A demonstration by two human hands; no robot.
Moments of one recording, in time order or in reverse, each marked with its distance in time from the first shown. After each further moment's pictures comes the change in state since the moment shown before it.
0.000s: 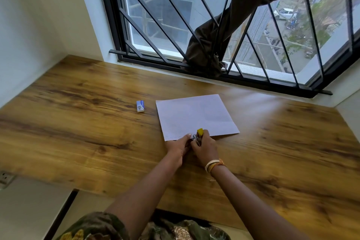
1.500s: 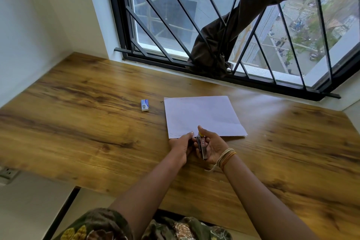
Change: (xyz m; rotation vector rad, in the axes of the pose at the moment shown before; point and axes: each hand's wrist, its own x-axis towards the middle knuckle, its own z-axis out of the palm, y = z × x) left_hand 0.003 0.007 0.002 -0.019 0.002 -0.032; right_hand 0.021 -0.004 -0.020 1.166 -0.591 0.767
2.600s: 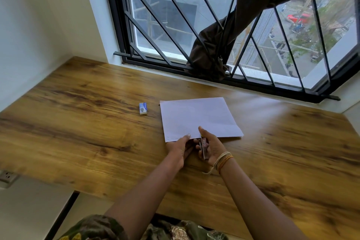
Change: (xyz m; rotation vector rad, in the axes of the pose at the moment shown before) left_hand 0.002 -0.001 -0.001 -0.034 0.005 0.024; right_hand 0.007 -0.002 -0.004 -0.094 0.169 -0.178
